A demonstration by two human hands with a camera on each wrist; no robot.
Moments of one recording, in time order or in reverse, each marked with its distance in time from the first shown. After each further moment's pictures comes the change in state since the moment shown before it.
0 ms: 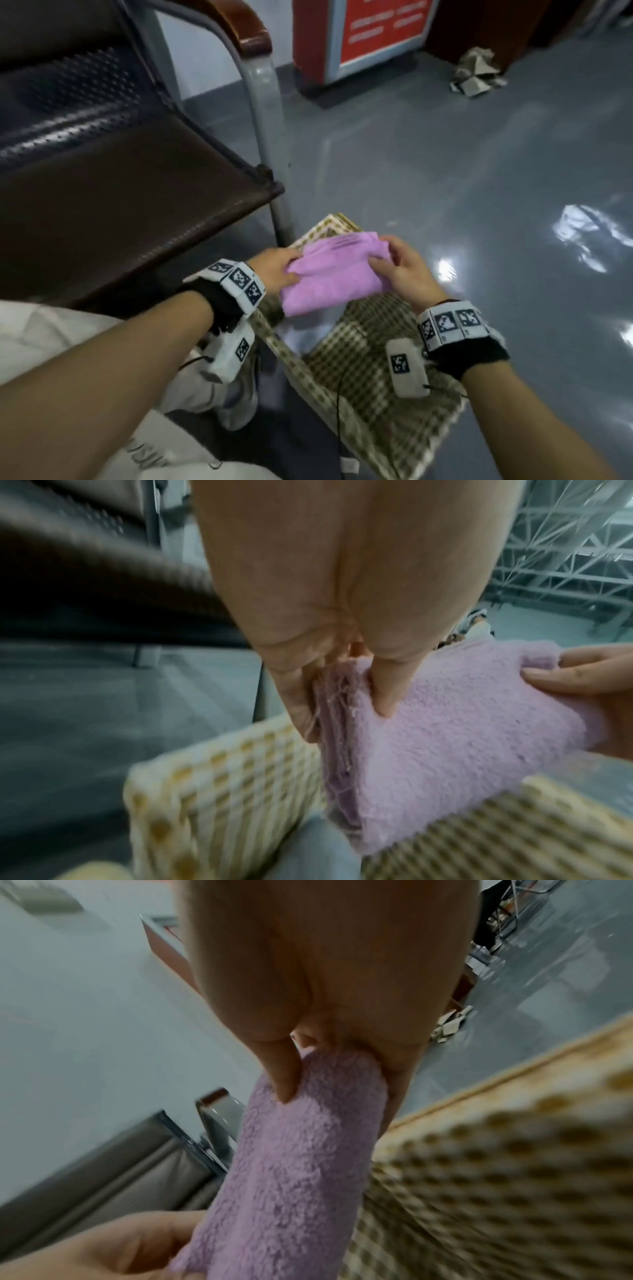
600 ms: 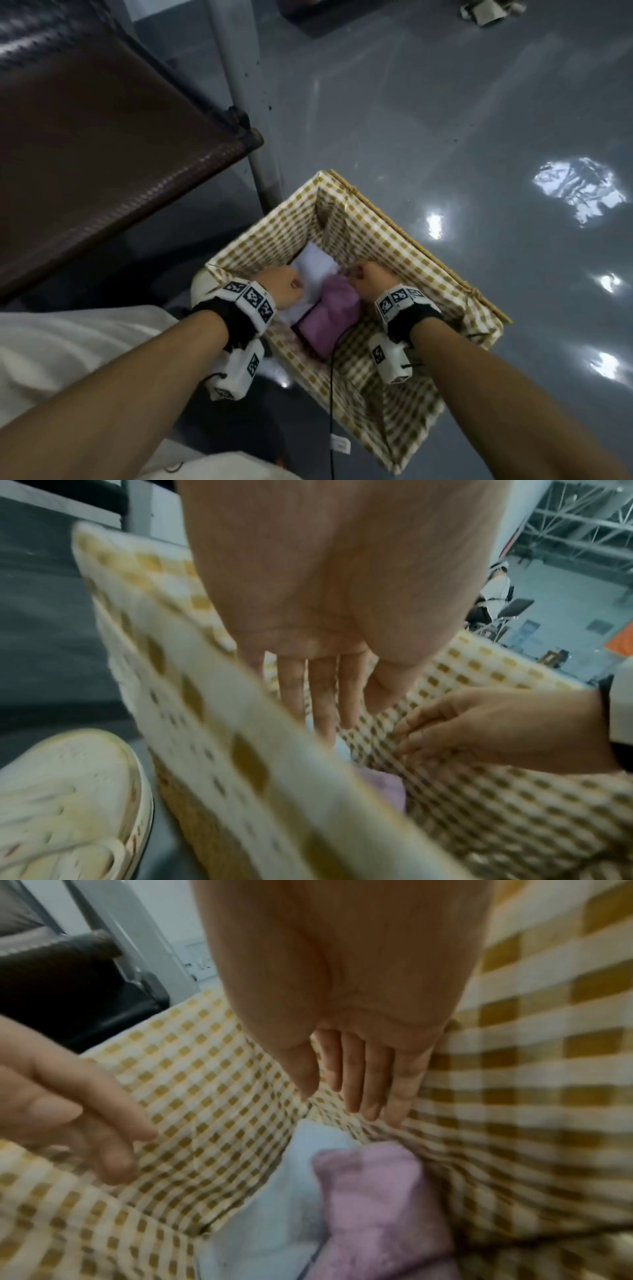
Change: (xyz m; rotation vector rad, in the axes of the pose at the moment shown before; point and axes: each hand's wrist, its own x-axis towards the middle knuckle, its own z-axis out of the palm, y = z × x) left_hand 0.034 -0.011 0.096 0.015 -0.239 -0.152; right_hand 0.026 0.117 0.039 -0.722 -0.271 0.405
